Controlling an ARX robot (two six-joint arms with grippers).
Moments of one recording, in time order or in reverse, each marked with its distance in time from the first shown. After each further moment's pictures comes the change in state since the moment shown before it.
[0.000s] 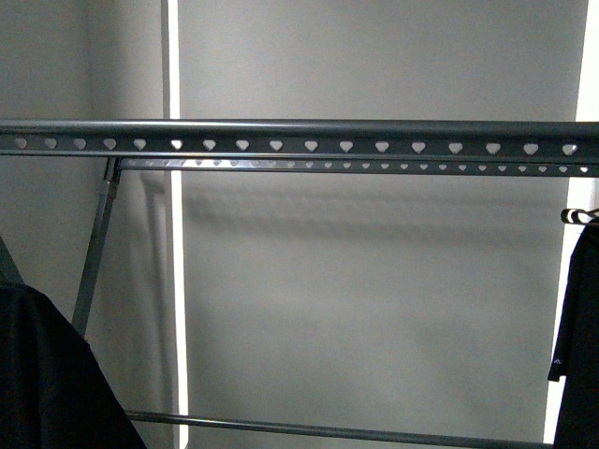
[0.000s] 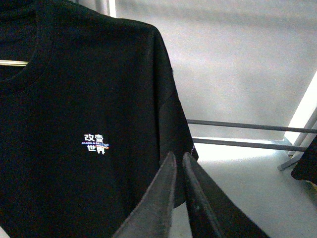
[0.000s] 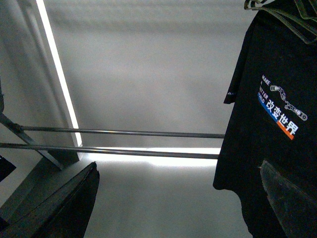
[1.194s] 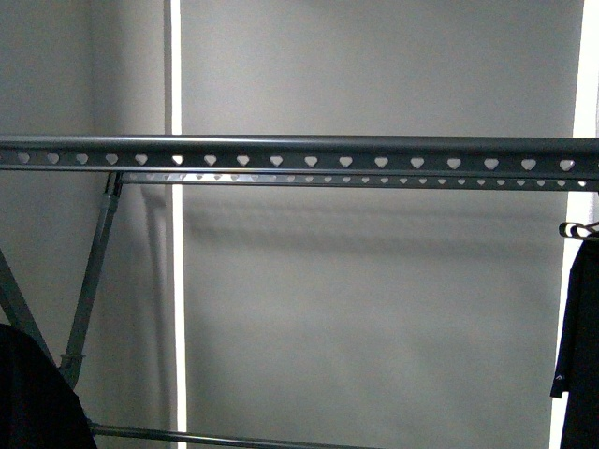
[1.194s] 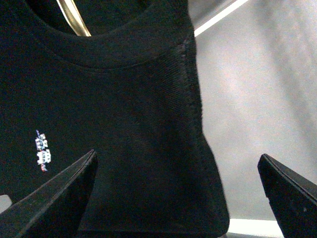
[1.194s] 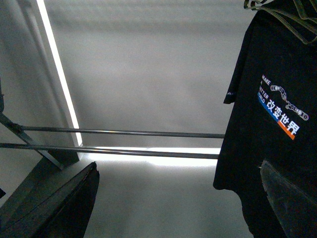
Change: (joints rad) left arm 0.019 1.285 0.806 0.090 -0.331 -0.980; right arm 0.000 0.000 0.000 0.000 -0.001 0.000
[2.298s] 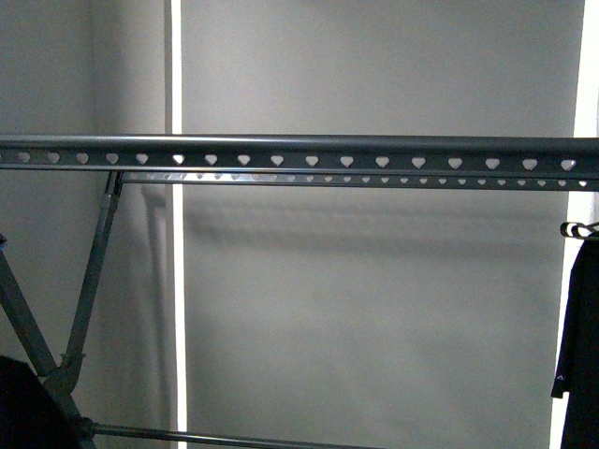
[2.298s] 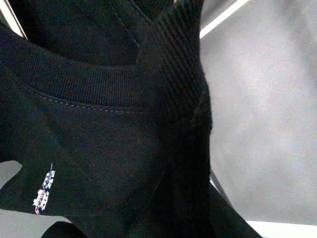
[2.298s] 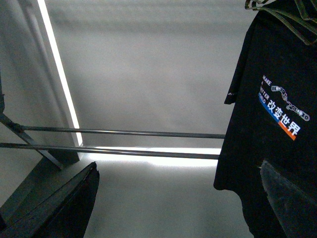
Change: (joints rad) left arm 0.010 0.156 0.085 0.018 0.047 0.150; right arm 0.000 0.000 0.000 0.000 0.000 0.000
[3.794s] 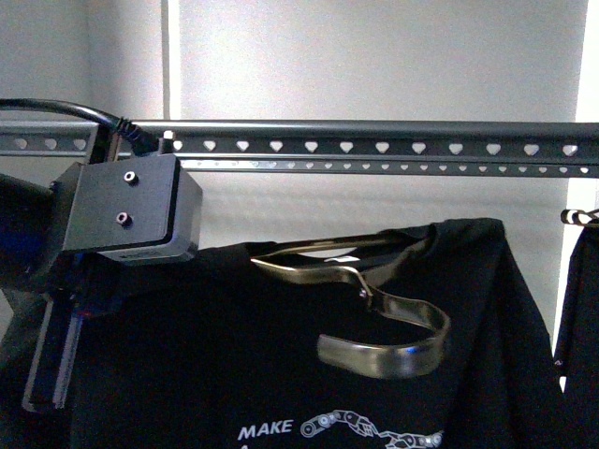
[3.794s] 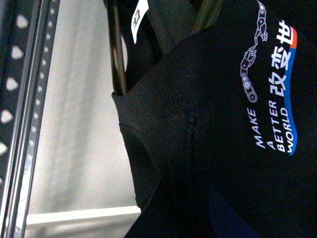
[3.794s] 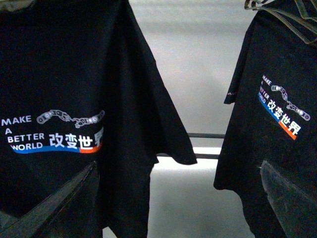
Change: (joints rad) left arm -0.153 0.030 0.114 0.023 0.868 2.311; right arm 0.000 0.000 0.000 0.000 0.000 0.000
